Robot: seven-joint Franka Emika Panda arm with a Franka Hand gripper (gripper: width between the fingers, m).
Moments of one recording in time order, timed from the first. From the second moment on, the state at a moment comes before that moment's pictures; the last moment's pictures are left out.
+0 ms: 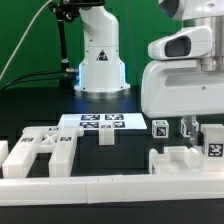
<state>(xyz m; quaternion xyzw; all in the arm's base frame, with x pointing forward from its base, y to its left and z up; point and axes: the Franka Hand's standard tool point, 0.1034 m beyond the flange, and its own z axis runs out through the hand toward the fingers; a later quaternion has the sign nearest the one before) 0.663 0.118 0.072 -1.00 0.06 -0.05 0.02</state>
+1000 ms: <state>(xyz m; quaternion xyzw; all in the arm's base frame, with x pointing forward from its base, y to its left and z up) 0.653 0.107 0.070 -0.74 0.67 0.01 0.03</state>
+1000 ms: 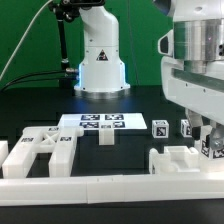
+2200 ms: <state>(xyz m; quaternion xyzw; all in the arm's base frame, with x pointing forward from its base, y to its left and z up) 0.645 0.128 0.066 -0.95 0.32 -0.01 0.03</state>
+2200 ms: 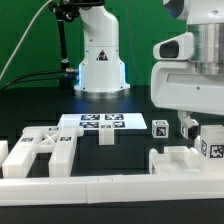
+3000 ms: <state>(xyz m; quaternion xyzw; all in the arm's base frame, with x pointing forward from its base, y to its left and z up) 0.651 0.119 0.061 -0.99 0.14 -0.03 0.02</state>
